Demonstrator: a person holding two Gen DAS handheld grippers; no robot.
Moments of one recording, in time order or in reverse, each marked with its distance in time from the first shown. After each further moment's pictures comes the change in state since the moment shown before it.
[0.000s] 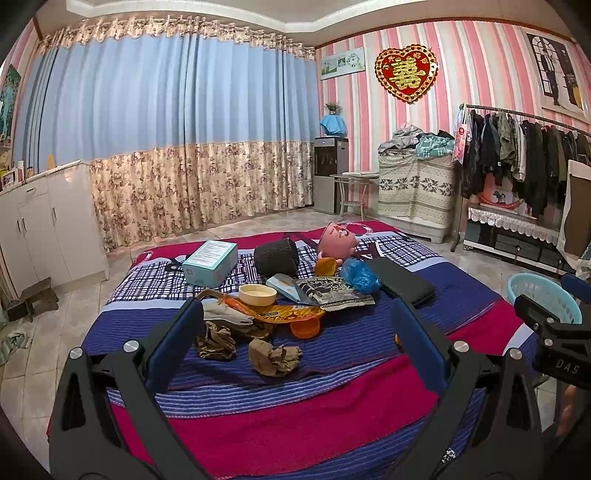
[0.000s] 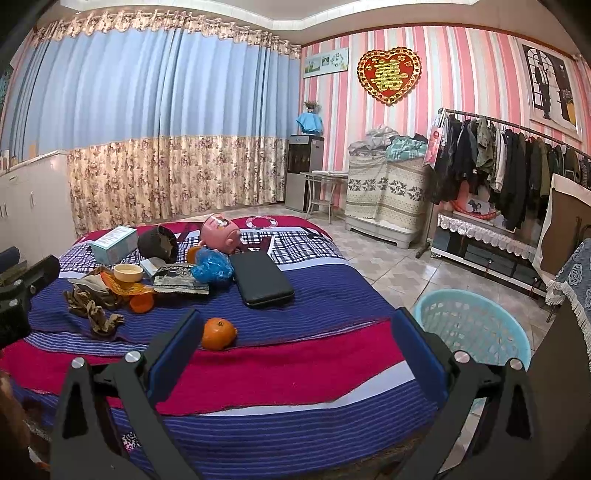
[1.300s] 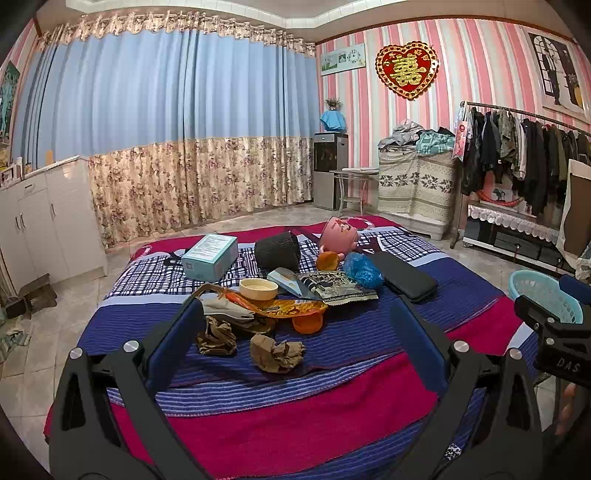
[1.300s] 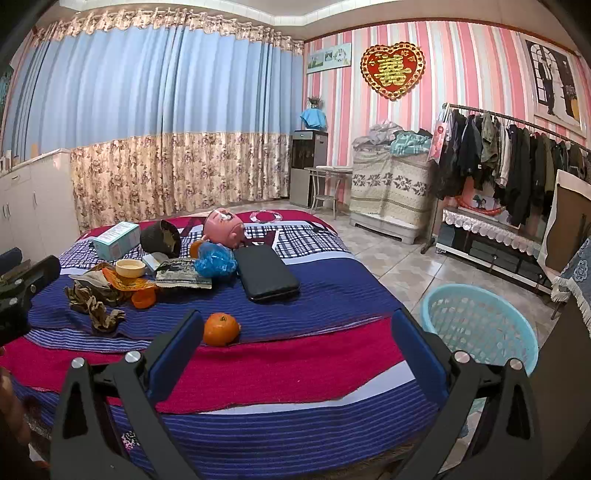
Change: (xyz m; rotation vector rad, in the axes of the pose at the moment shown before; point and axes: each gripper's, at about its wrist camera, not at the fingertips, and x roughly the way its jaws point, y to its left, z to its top) left arm 0.002 0.010 -0.002 -0.015 0.018 -0.010; right arm 0.007 0.009 -0.008 -0.001 0.017 0.014
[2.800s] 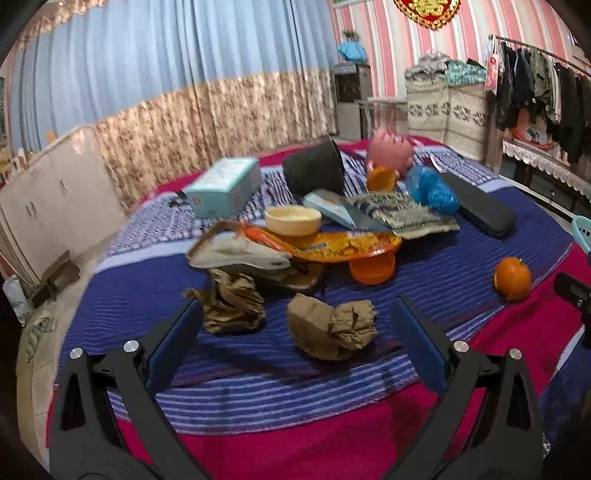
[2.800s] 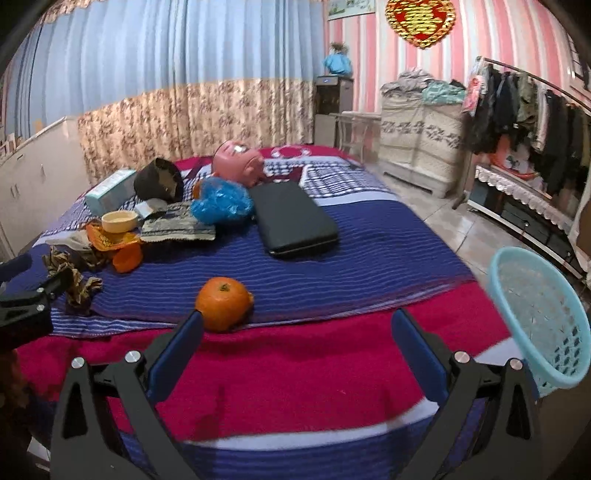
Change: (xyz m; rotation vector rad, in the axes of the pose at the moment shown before) left arm 0.116 0.025 -0.039 0.052 0.297 0.105; right arm 0.099 0.013 -0.016 -0.014 0.236 0.119
